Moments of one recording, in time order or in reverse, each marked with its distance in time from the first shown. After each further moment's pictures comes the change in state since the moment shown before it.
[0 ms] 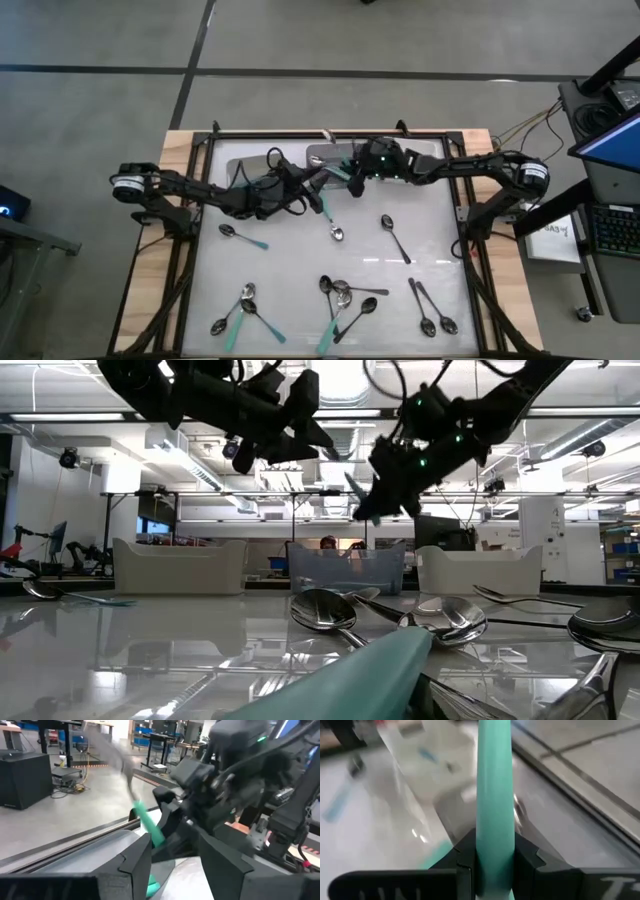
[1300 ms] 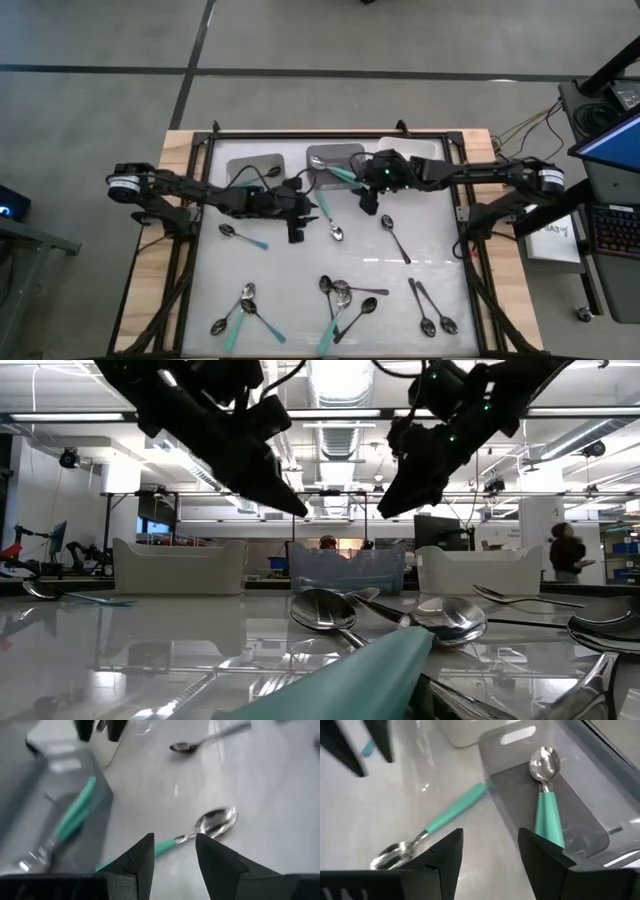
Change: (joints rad) left arm -0.002 -0.034 0.000 -0.559 0.463 0.433; right arm 0.117 -0.157 0.000 -0.341 -0.001 0.000
